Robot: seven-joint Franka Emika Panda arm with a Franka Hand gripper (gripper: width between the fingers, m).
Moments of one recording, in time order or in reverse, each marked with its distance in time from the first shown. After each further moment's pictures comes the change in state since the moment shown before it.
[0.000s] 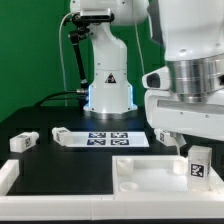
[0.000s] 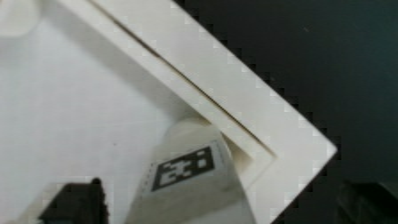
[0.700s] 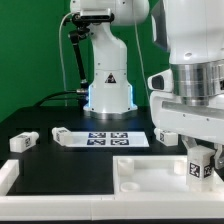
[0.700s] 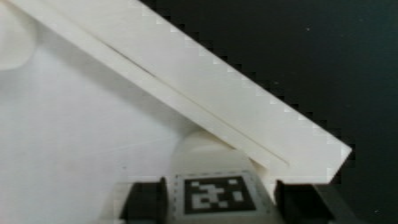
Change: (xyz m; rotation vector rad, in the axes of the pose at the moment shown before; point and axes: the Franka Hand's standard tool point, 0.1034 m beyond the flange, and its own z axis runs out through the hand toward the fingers) arm -0.005 0.002 0.004 0.001 -0.004 0.248
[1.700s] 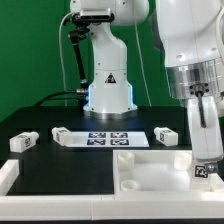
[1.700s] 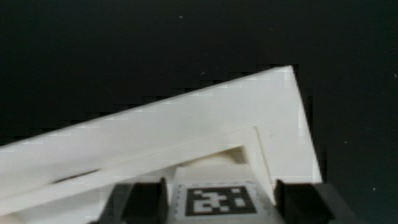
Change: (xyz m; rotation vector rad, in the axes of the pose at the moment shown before) arm 0.004 -0.011 0.000 0.071 -0.061 0.857
